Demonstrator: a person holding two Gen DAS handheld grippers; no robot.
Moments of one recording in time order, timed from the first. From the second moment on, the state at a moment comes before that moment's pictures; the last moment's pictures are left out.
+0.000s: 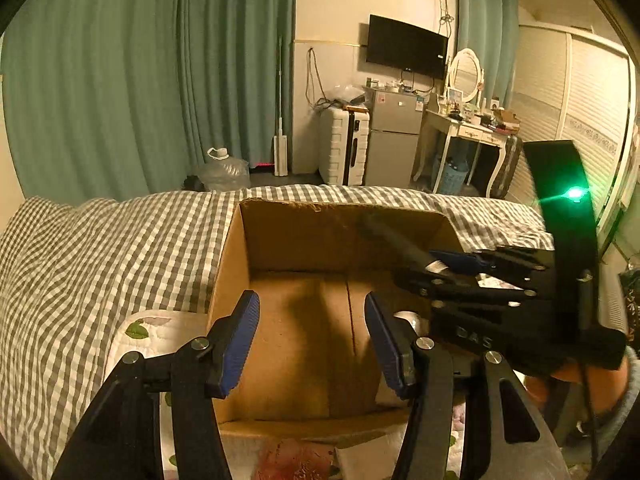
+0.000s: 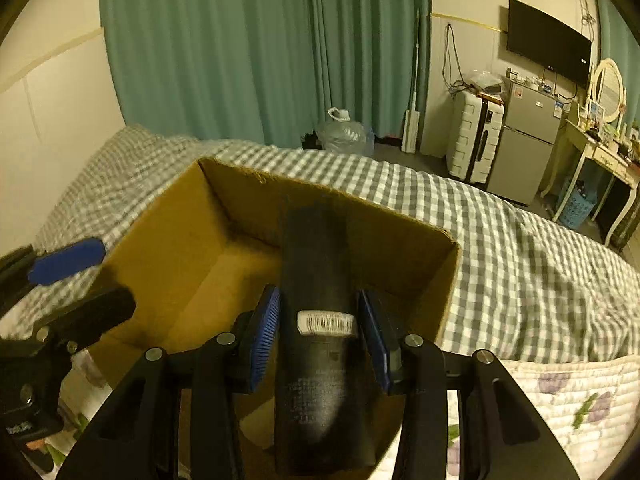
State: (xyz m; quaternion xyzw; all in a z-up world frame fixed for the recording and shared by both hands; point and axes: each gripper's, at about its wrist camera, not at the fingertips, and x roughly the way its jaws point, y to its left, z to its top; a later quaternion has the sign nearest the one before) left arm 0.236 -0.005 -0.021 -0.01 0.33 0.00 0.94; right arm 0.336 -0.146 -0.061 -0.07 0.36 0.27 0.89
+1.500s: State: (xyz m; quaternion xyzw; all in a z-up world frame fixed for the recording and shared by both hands) left arm 0.075 -0.035 -0.152 0.07 0.46 0.07 0.88; right arm 0.145 -0.221 -0.094 -0.07 0.36 0.24 0.90
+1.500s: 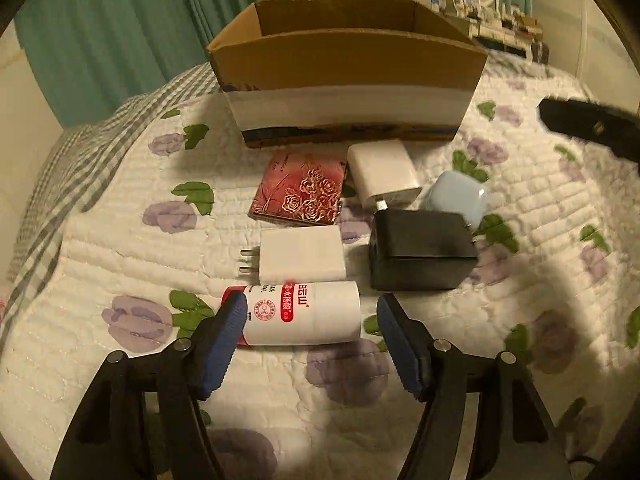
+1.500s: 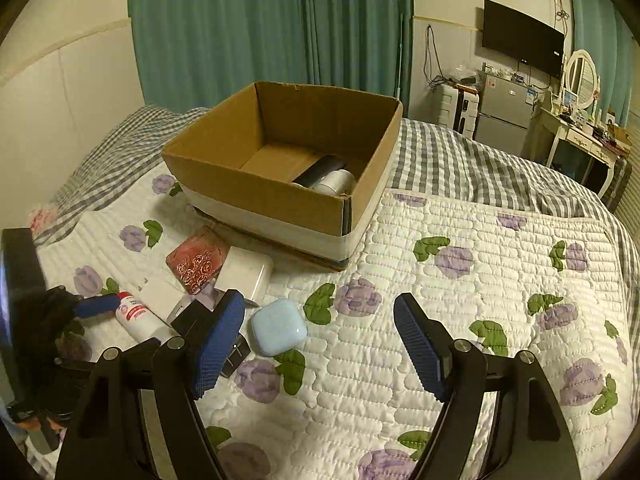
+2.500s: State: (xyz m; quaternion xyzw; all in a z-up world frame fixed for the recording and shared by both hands) left arm 0.101 -0.006 -0.172 0.04 0.49 0.13 0.86; right arm 0.140 -0.209 -0.113 -0.10 0.37 0.26 0.89
